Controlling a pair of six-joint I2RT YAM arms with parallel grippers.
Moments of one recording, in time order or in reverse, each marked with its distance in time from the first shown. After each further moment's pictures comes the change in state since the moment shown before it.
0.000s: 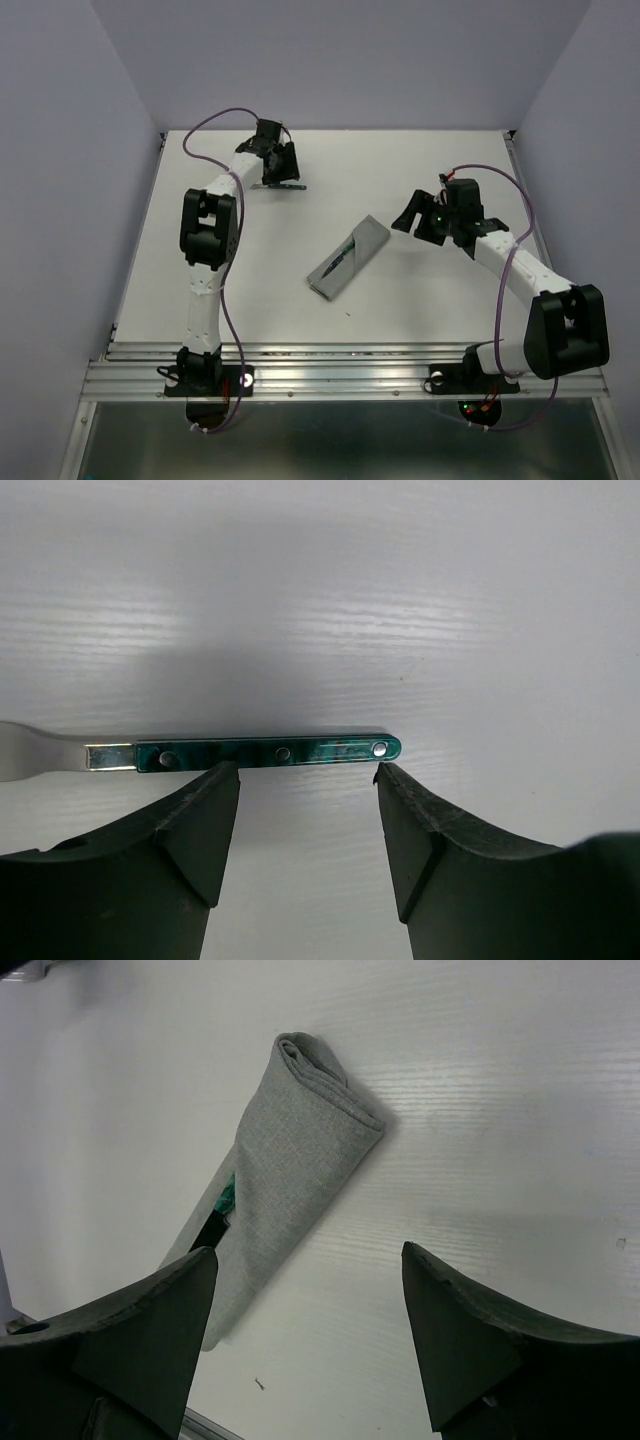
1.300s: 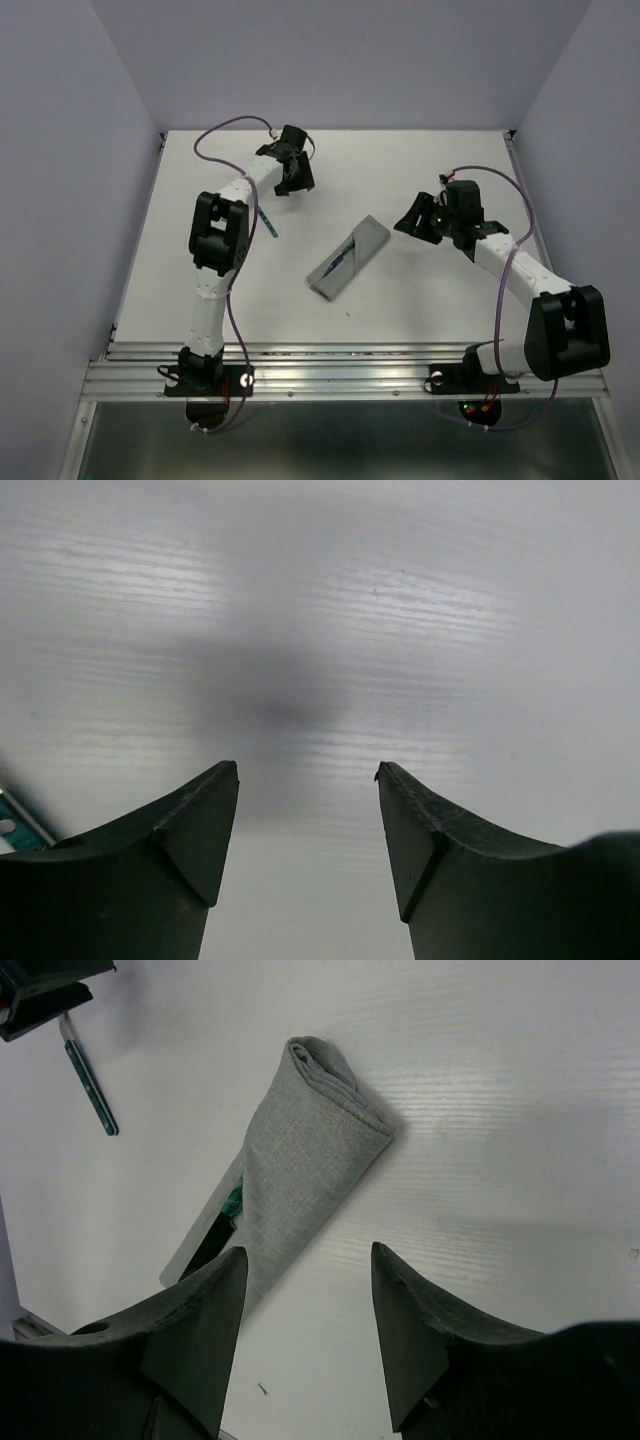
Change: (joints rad) left arm -0.122 -0.017 0.008 -0.130 -0.185 -0.162; right arm 0.000 -0.004 -0.027 0.045 -0.014 0.008
